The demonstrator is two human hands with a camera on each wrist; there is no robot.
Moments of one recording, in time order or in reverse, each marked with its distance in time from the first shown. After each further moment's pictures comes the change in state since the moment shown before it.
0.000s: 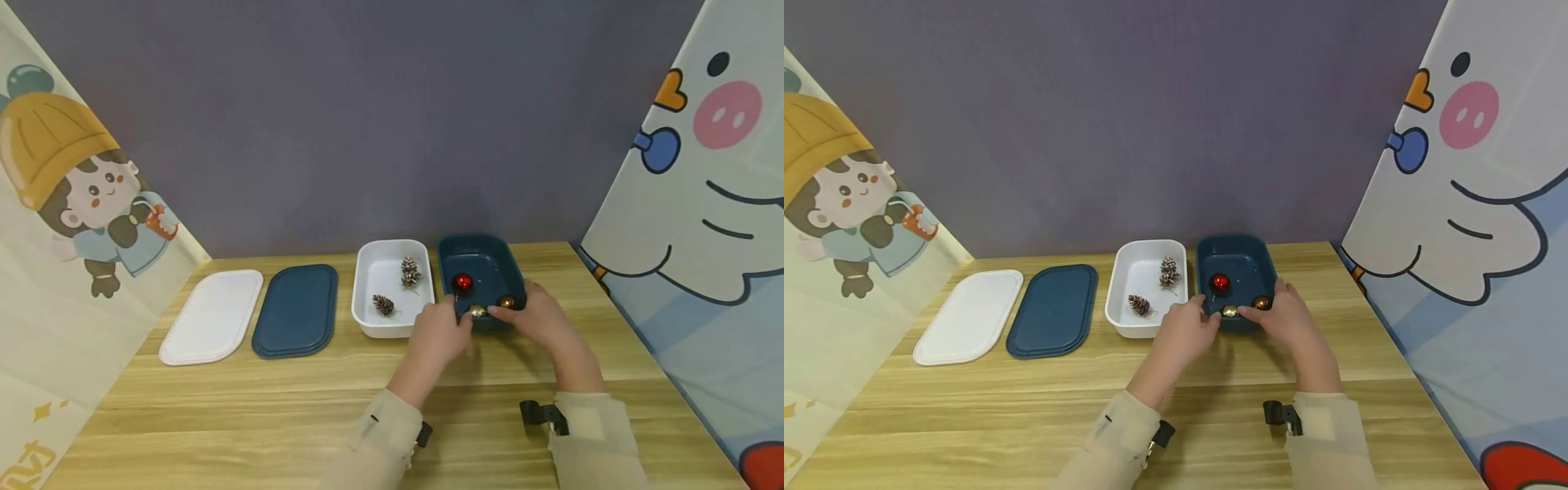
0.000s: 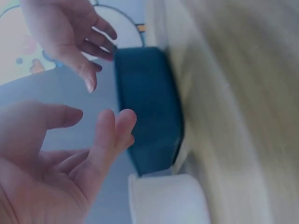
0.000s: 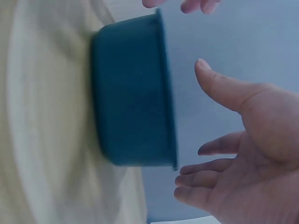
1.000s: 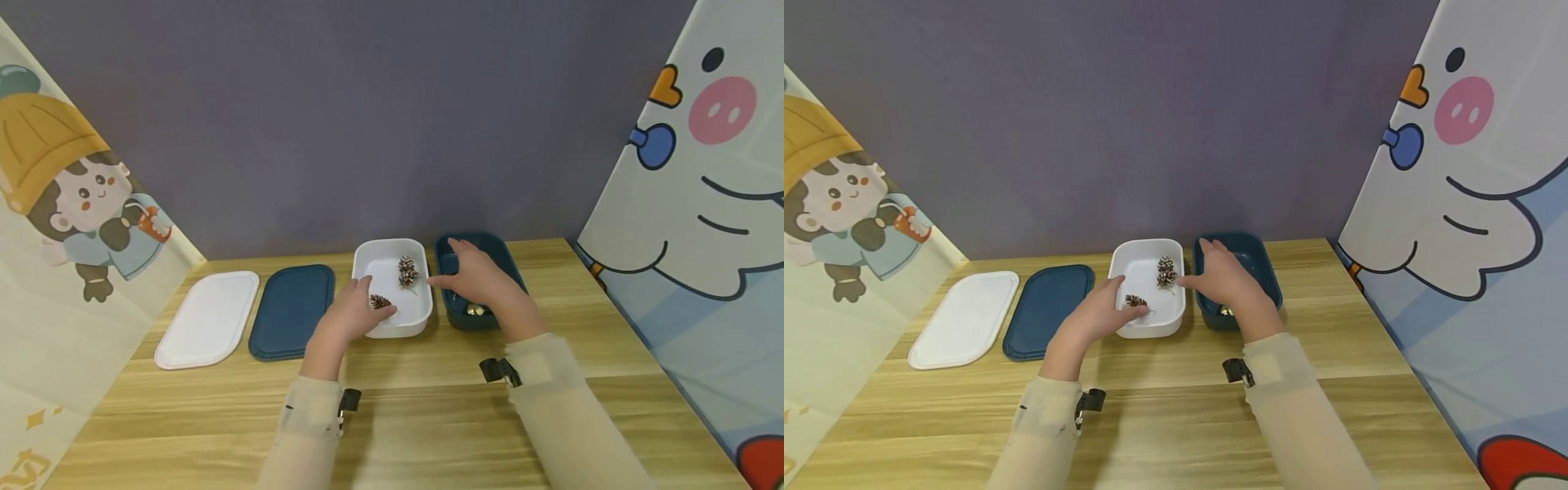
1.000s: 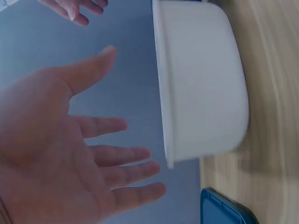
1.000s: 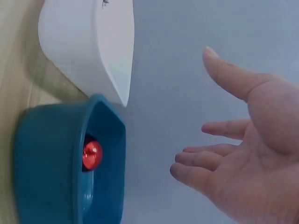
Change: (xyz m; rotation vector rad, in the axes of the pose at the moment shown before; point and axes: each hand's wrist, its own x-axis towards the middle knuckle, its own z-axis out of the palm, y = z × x) left_hand 0.010 -0.097 -0.100 0.035 -0.169 -0.119; right_hand 0.037 -0.107 0.002 -0.095 -0.109 -0.110
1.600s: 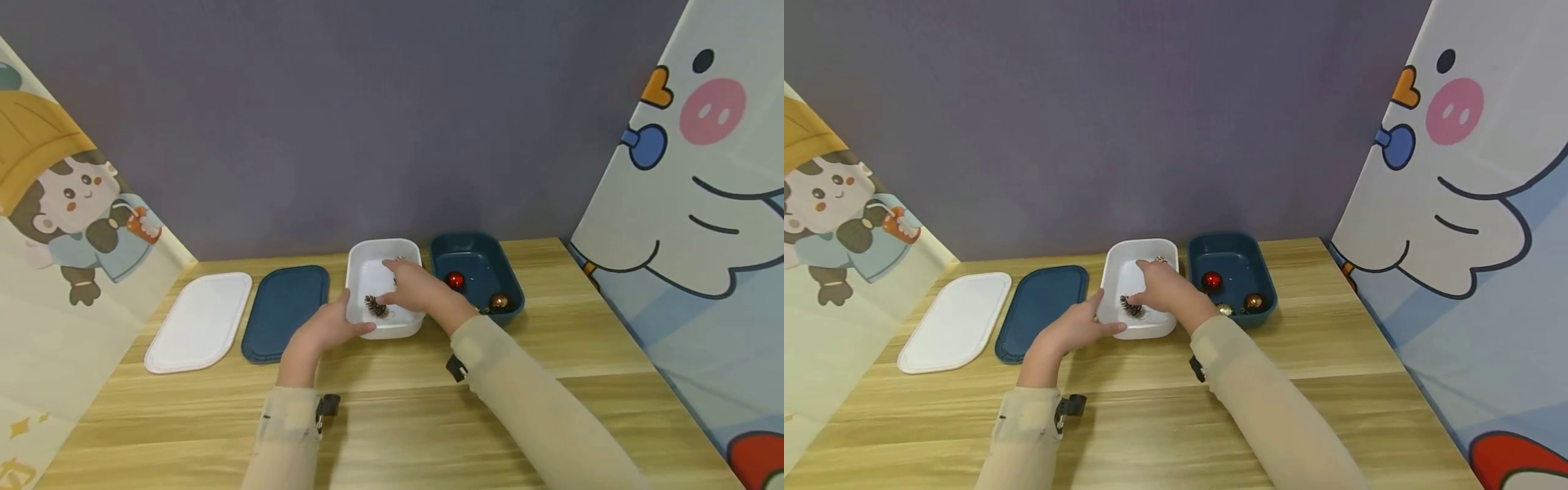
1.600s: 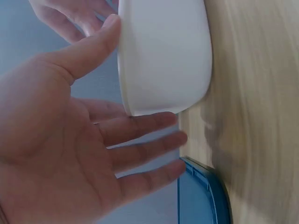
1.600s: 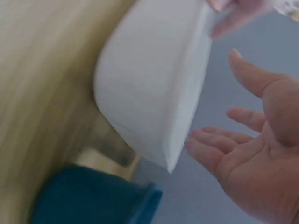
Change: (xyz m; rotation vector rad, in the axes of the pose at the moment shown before) left_hand 0.006 -0.050 0.004 -0.071 -0.127 0.020; right_hand 0.044 -0.050 0.064 -0.104 -0.119 -0.154
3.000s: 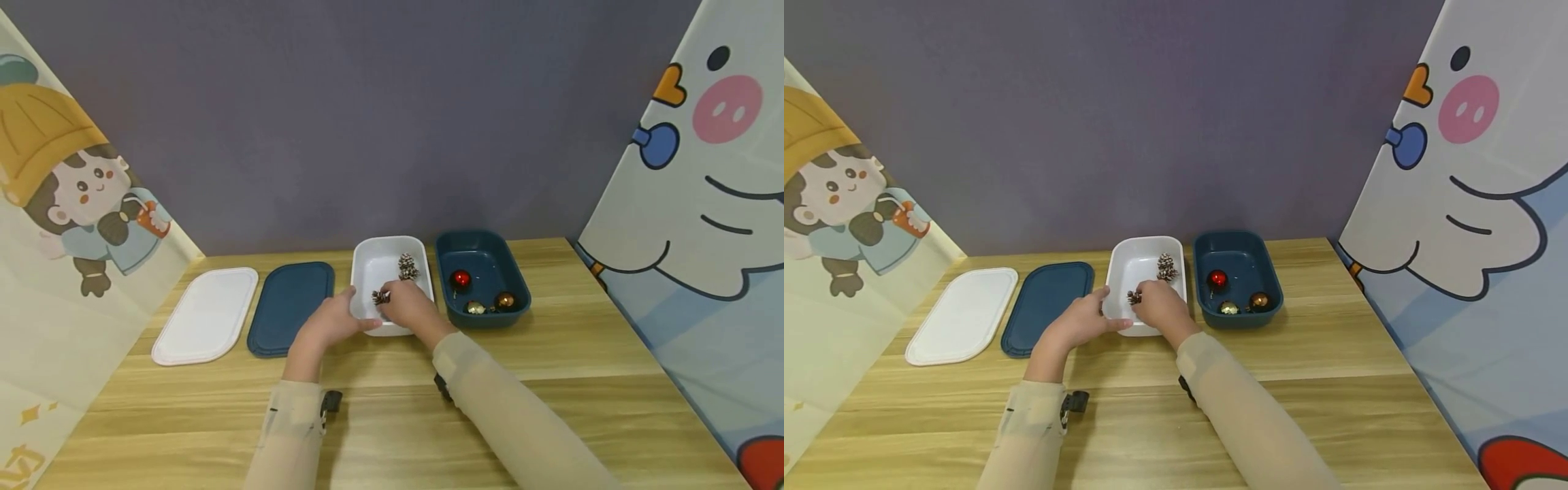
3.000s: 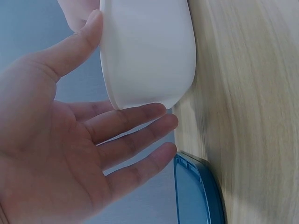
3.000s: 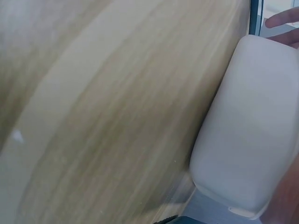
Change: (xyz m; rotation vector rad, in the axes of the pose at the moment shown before) left_hand 0.002 -0.001 0.000 -0.008 0.059 -0.041; right_hand 0.022 0.003 0.067 -0.010 0.148 0.064
